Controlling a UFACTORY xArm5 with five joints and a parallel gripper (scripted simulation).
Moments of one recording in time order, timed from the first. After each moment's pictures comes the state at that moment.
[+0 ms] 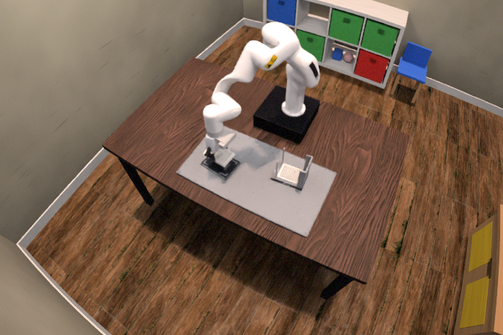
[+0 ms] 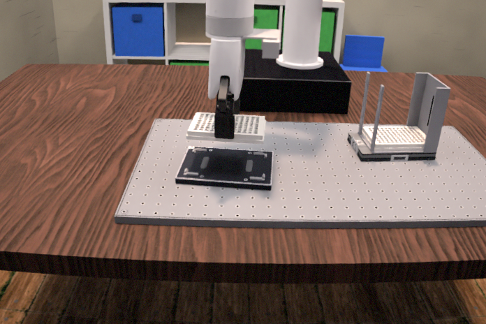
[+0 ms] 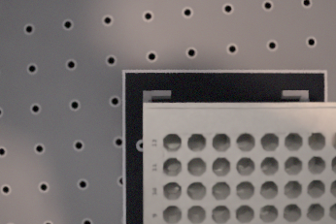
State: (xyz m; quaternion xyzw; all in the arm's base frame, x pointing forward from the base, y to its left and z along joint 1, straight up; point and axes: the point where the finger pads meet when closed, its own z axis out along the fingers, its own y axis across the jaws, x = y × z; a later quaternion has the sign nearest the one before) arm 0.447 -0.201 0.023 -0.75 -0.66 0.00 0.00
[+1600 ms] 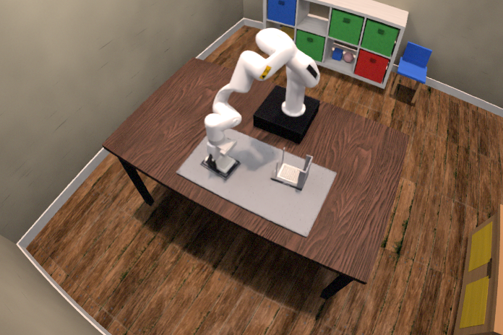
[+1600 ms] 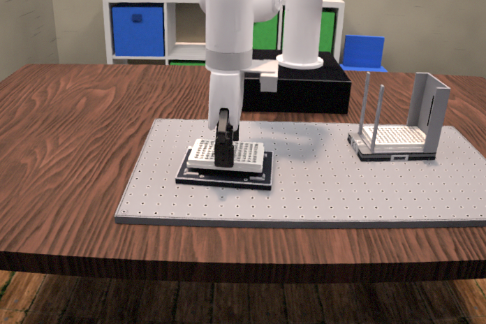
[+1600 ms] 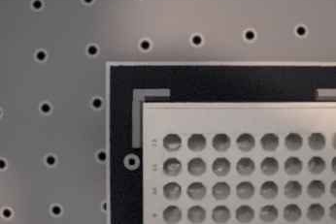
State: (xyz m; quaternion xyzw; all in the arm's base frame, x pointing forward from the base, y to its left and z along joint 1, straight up) arm 0.447 -0.201 -0.030 -0.75 -0.66 0.00 0.00
